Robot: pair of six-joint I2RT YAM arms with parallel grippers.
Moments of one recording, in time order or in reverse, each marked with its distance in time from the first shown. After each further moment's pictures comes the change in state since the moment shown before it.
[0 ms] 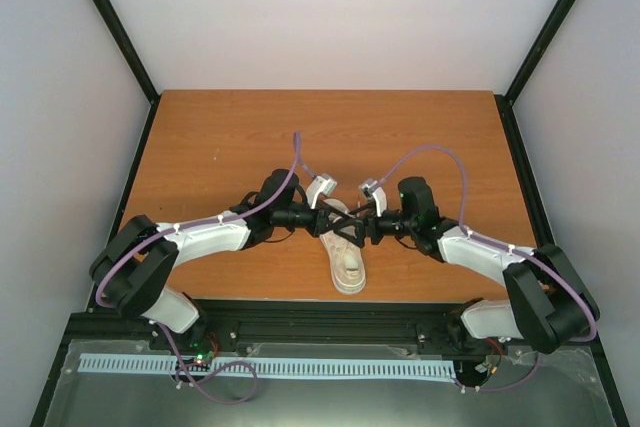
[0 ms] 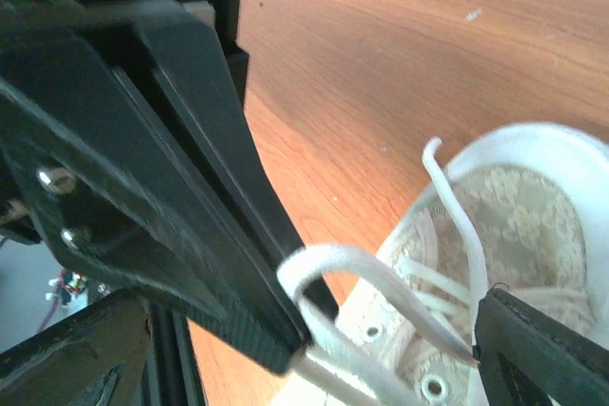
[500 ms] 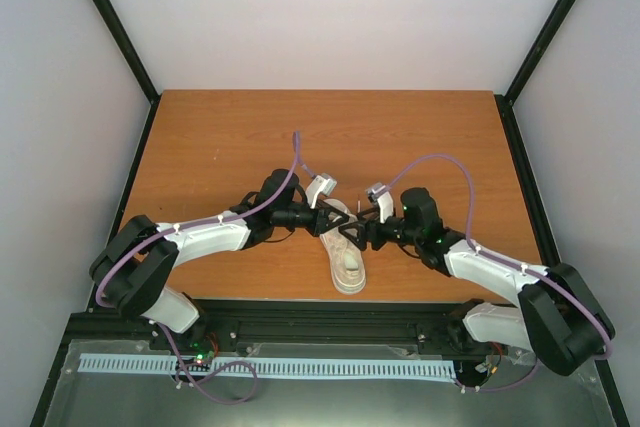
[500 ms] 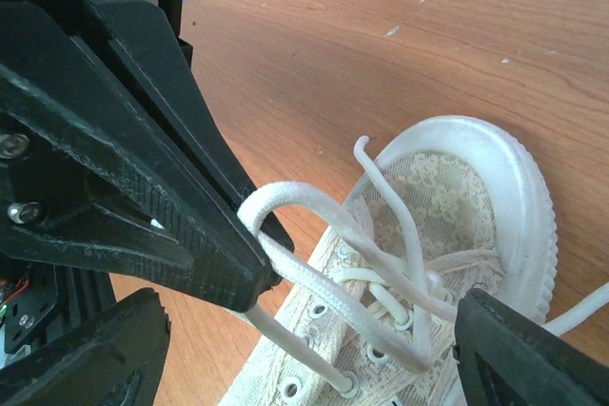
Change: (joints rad) left arm 0.000 0.000 0.000 0.000 -0.011 -0.005; right arm 0.057 -0.129 -0.093 0.011 0.246 0.023
